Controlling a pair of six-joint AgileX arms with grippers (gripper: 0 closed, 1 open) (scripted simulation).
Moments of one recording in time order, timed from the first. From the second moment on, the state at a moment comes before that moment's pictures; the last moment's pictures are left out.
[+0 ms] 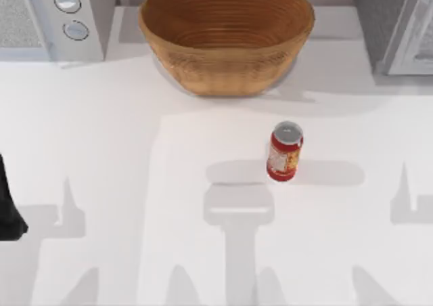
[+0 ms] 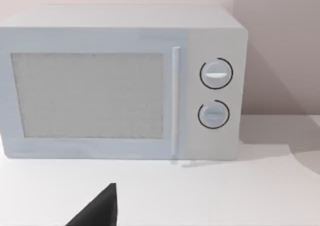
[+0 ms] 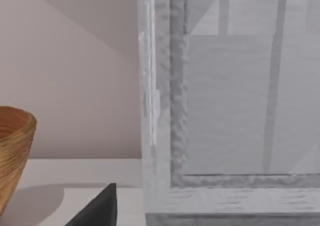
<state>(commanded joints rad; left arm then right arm) 0.00 0.00 0.00 0.00 0.00 0.00 0.08 0.15 0.07 0.16 0.08 0.01</state>
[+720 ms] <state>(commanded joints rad) 0.00 0.00 0.00 0.00 0.00 0.00 0.51 1.20 0.32 0.93 0.51 0.03</state>
